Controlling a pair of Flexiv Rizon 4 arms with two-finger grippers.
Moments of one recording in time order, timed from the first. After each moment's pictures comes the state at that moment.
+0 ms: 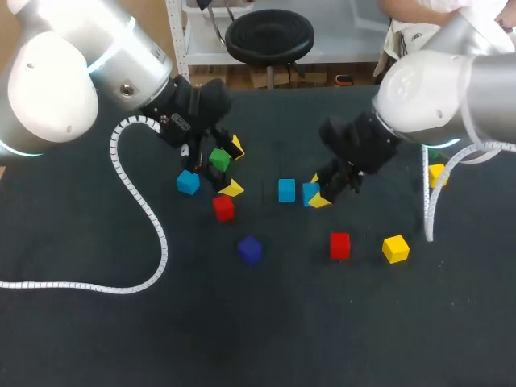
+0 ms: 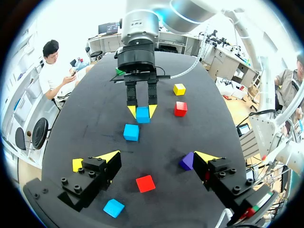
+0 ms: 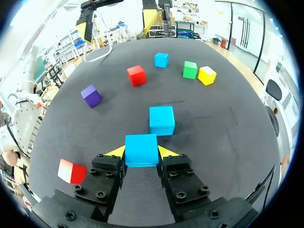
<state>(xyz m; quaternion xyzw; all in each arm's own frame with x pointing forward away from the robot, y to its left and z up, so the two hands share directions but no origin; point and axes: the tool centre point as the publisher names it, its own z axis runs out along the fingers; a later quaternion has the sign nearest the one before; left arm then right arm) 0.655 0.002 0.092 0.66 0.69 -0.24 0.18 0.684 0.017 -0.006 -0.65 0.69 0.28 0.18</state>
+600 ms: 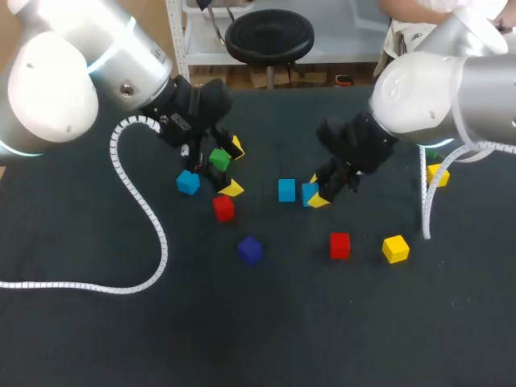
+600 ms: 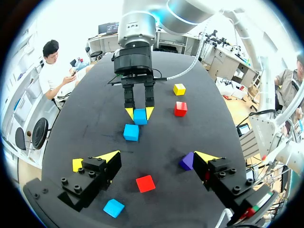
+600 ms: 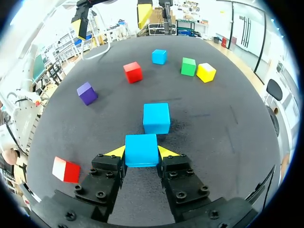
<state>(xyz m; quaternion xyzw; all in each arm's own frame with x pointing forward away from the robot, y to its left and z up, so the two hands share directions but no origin) 0.655 0.002 0.092 0.66 0.69 -0.24 0.18 0.689 0.017 -0.014 -0.65 0.69 0.27 0.17</state>
